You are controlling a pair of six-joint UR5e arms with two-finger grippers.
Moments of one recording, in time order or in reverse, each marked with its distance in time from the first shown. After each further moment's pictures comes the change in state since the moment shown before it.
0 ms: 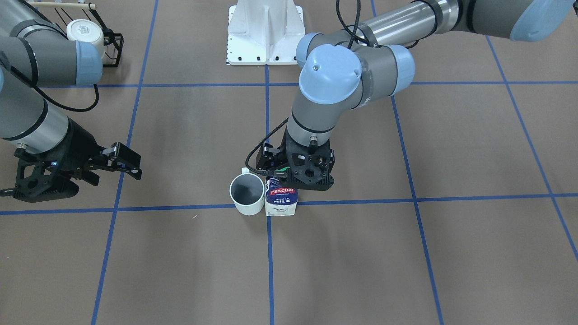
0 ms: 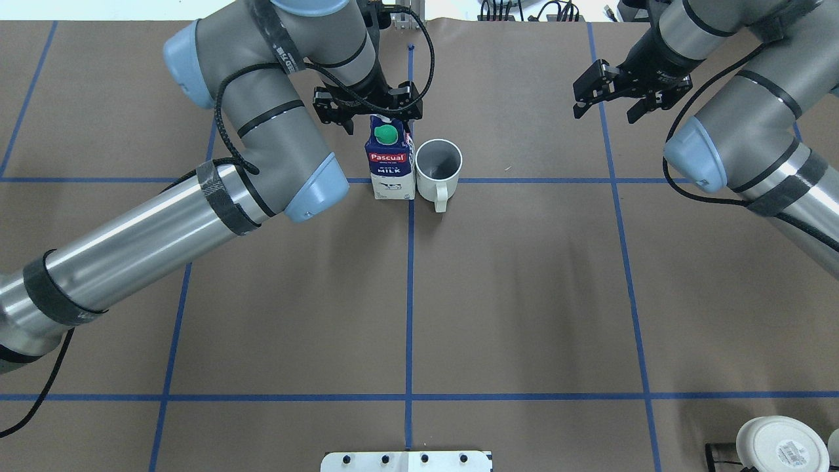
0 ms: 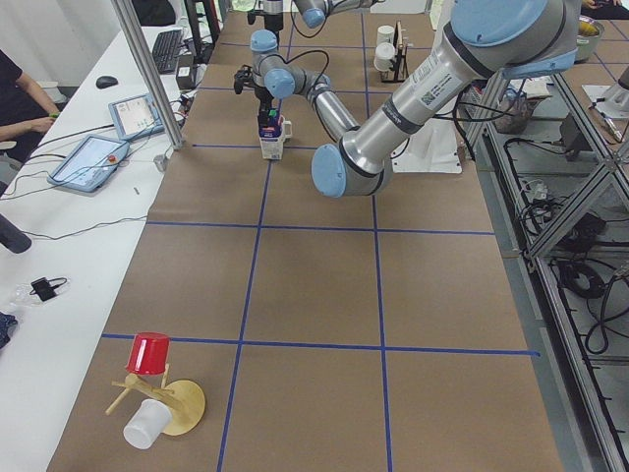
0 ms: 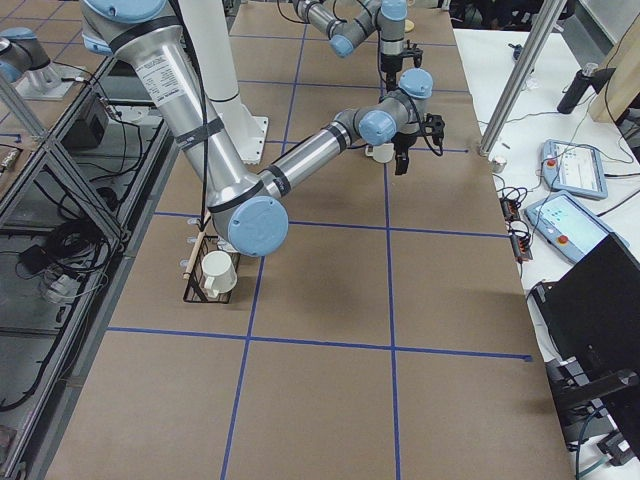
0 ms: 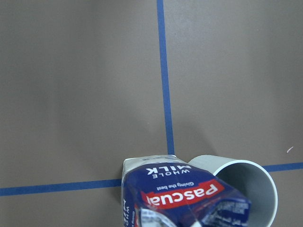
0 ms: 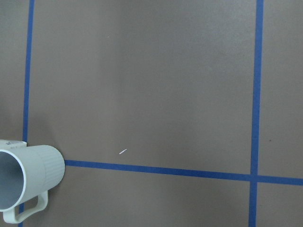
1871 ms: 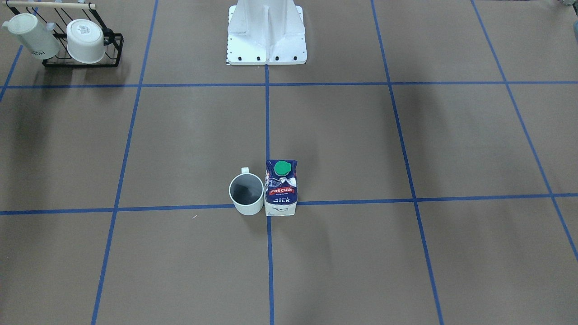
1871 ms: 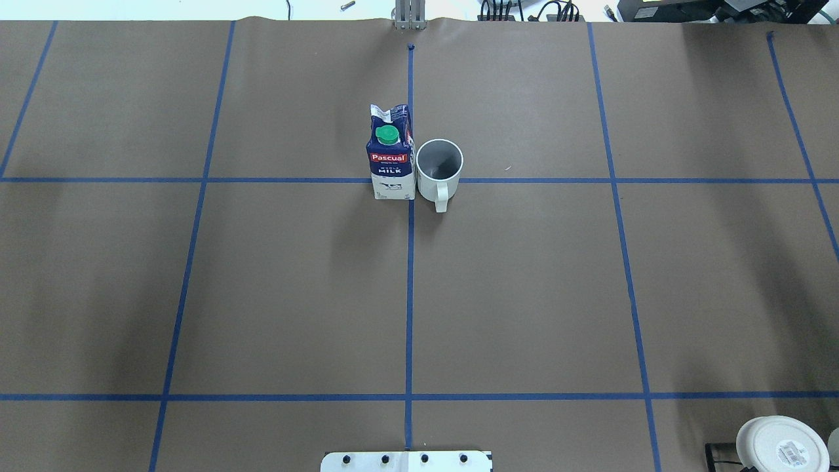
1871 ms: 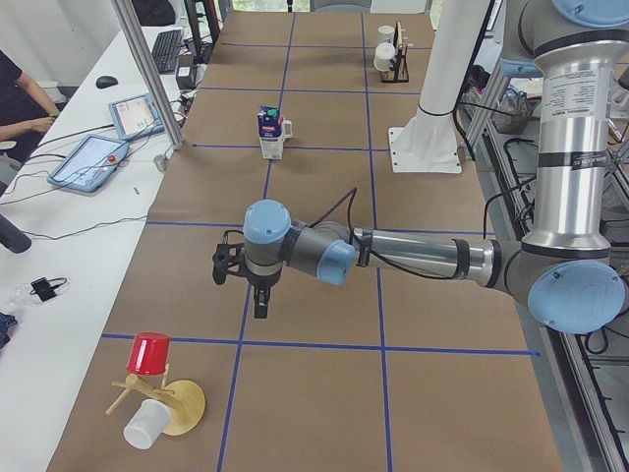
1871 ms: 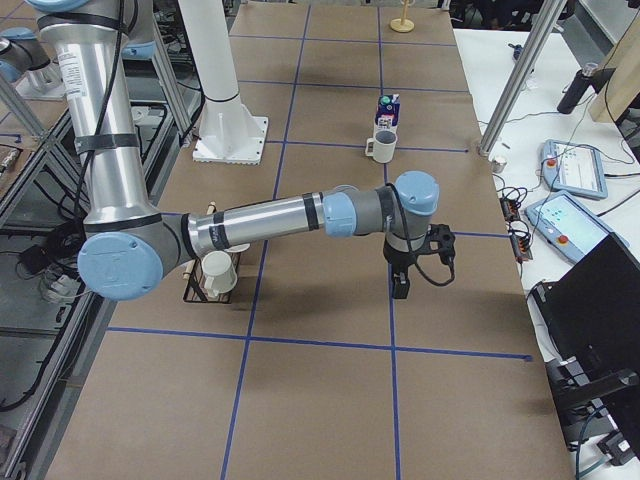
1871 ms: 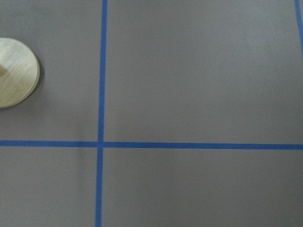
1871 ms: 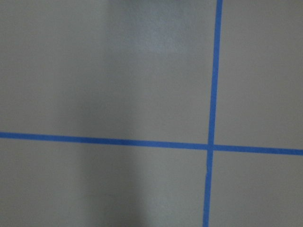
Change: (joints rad) left arm -0.689 1.022 -0.277 -0.158 -0.209 0.687; right arm 0.463 -0.419 -0.006 -0.145 0.031 -0.736
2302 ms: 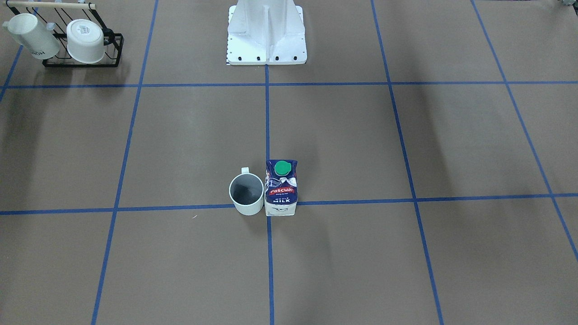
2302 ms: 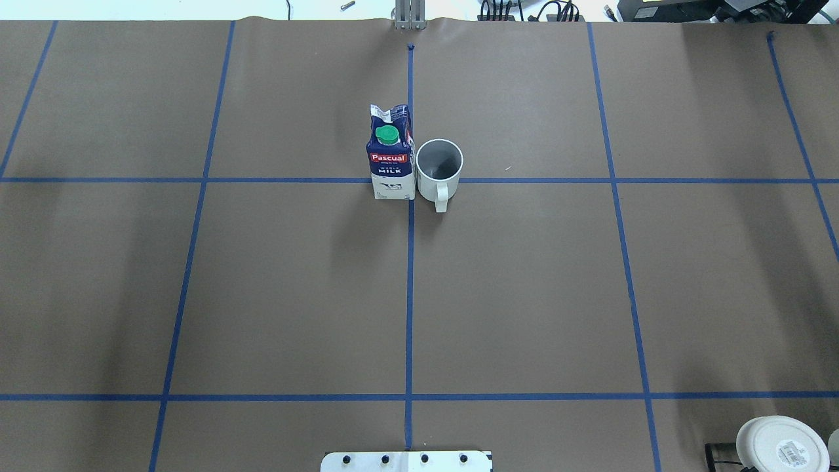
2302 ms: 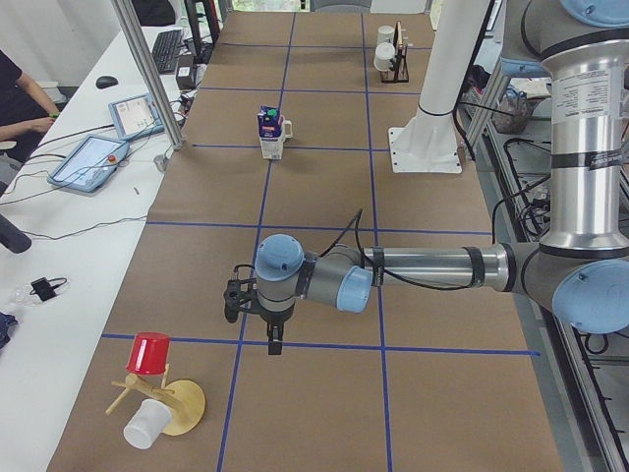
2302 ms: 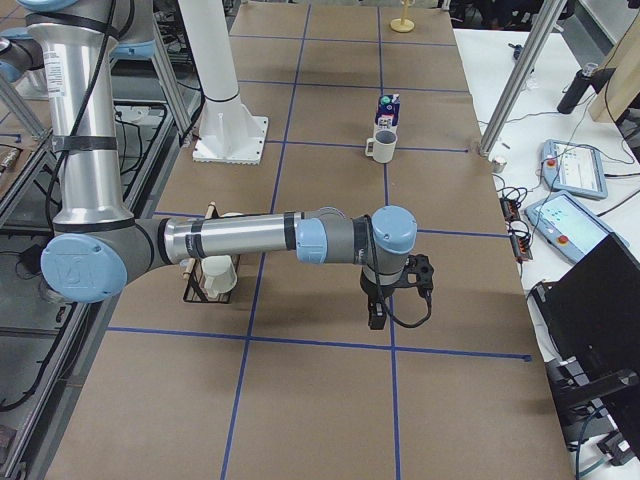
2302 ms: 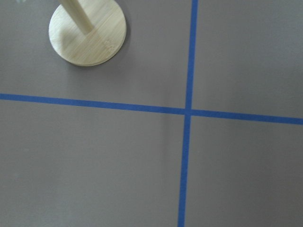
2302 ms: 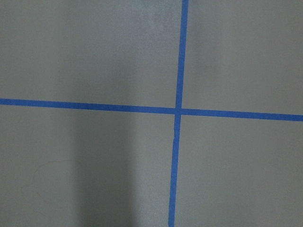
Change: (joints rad) left arm -0.064 0.022 0.019 0.040 -0.051 0.083; right arm 0.047 -0.064 -0.002 -0.010 0.010 -0.070
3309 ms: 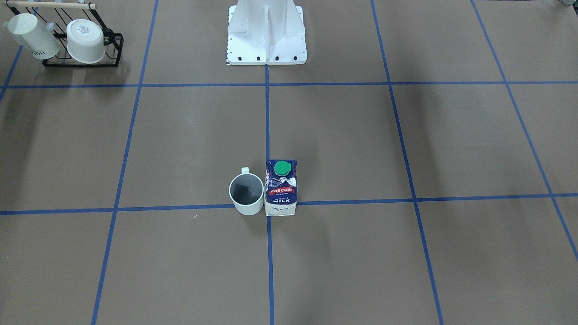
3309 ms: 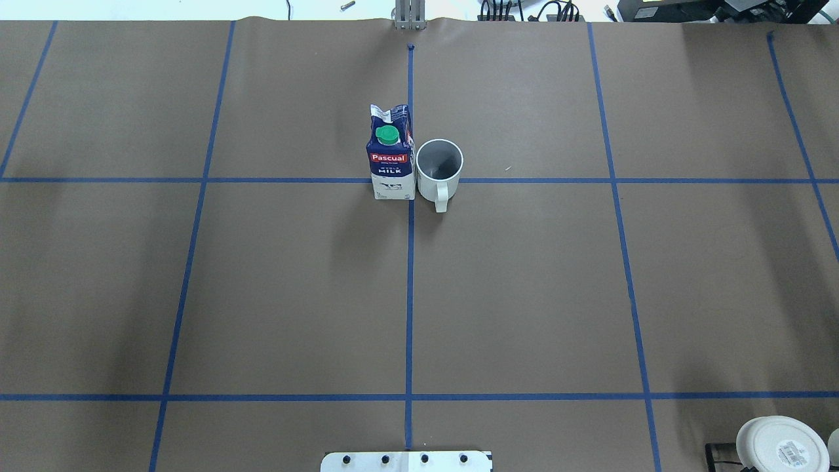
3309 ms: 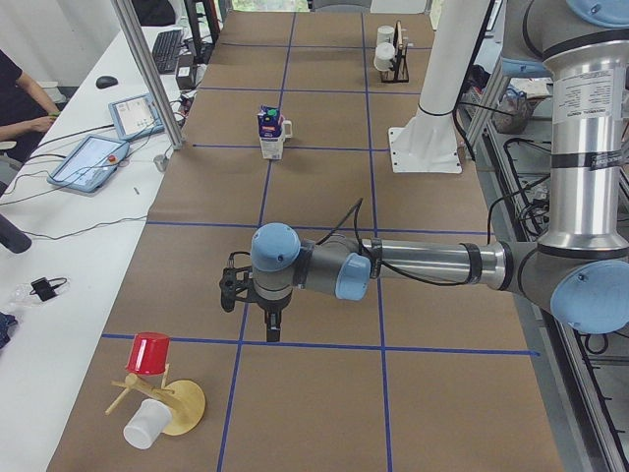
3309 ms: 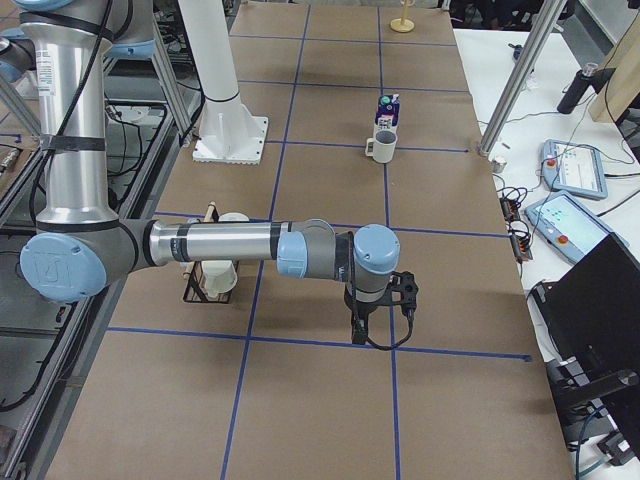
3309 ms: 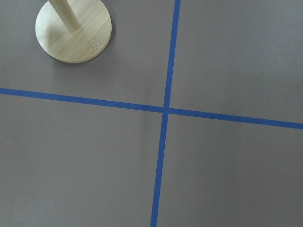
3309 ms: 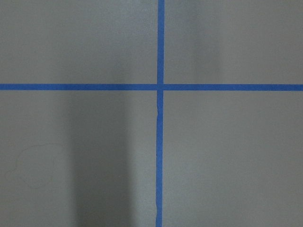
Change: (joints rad) left arm -0.013 -0.012 -0.036 0.049 -0.037 0.000; right arm 0.022 -0.059 0.004 0.006 0.010 -0.004
